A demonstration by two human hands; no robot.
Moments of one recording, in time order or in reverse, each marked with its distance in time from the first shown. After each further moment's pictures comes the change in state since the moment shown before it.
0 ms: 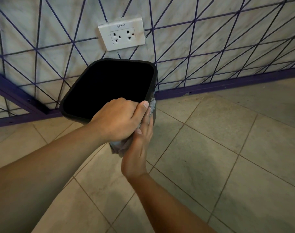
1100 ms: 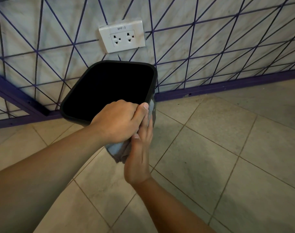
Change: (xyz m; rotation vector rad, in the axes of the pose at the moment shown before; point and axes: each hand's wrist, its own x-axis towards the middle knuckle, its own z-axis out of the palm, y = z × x) left_hand 0.000 0.000 -0.001 -0.002 -0.007 0.000; right_hand -0.005 -0.003 -0.012 -0.079 -0.106 -0.064
